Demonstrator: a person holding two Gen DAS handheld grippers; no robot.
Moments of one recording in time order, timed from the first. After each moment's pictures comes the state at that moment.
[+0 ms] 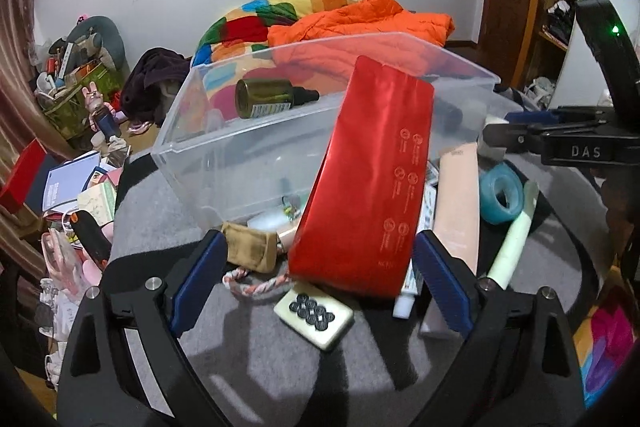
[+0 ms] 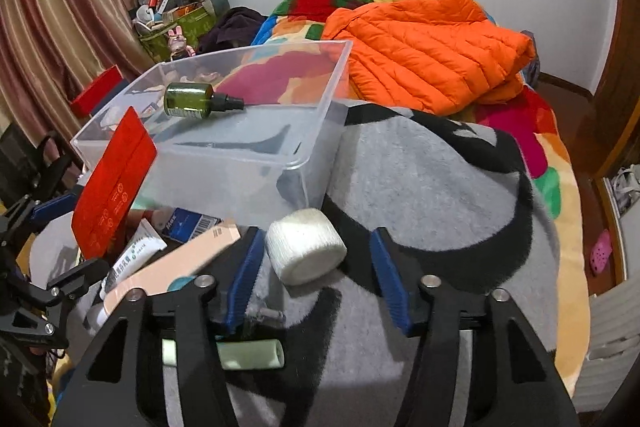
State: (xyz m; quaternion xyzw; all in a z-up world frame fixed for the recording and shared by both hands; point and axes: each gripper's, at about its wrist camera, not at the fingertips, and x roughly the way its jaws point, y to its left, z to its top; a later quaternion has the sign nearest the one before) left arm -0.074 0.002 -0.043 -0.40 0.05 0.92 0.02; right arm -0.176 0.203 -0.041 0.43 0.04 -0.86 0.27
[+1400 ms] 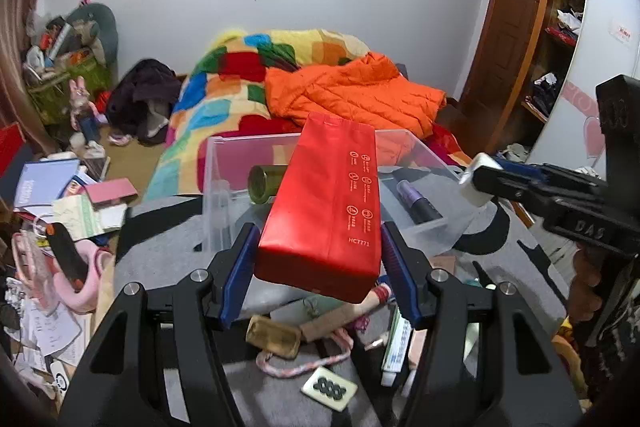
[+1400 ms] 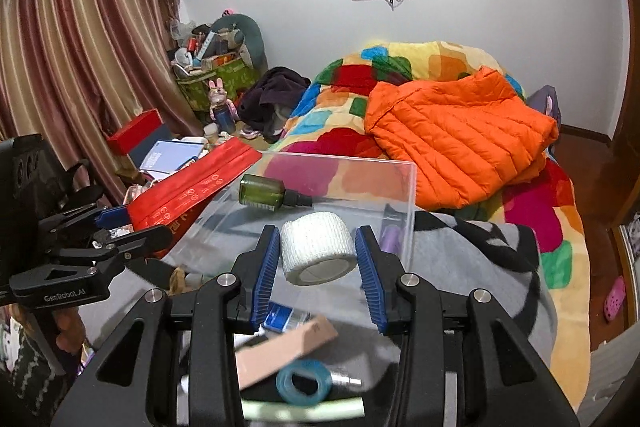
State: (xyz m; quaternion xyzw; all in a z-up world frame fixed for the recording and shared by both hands) left arm -0.112 -0.047 0.024 -0.35 -0.05 0.93 0.06; right arm -0.170 0.162 0.039 0.34 0.02 -0.89 0.32
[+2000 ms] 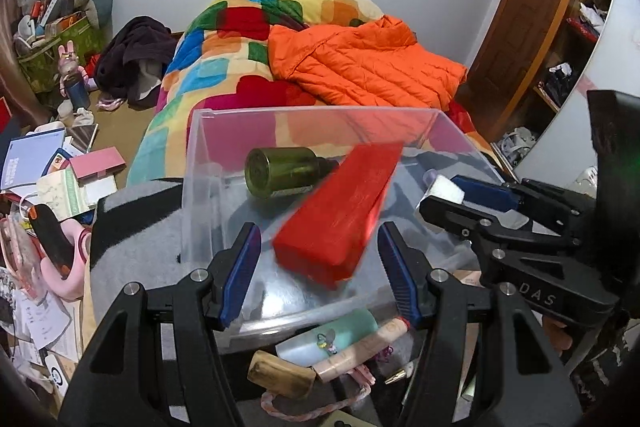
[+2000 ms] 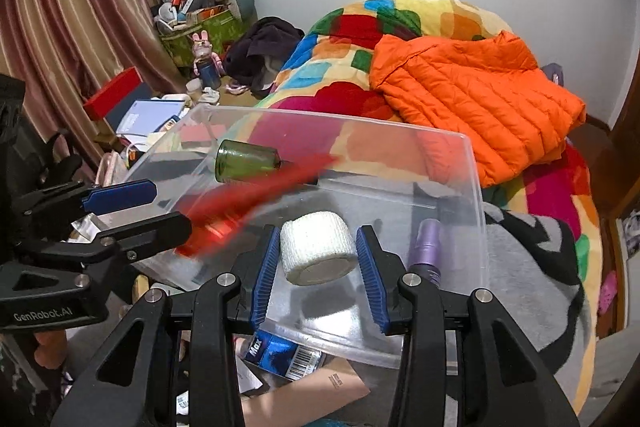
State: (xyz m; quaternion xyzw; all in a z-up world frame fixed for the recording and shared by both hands) left arm -0.162 -0.051 -0.003 -0.42 -0.06 0.90 0.06; right arm -0.208 0.104 -0.003 0.41 0.07 -0.86 0.29
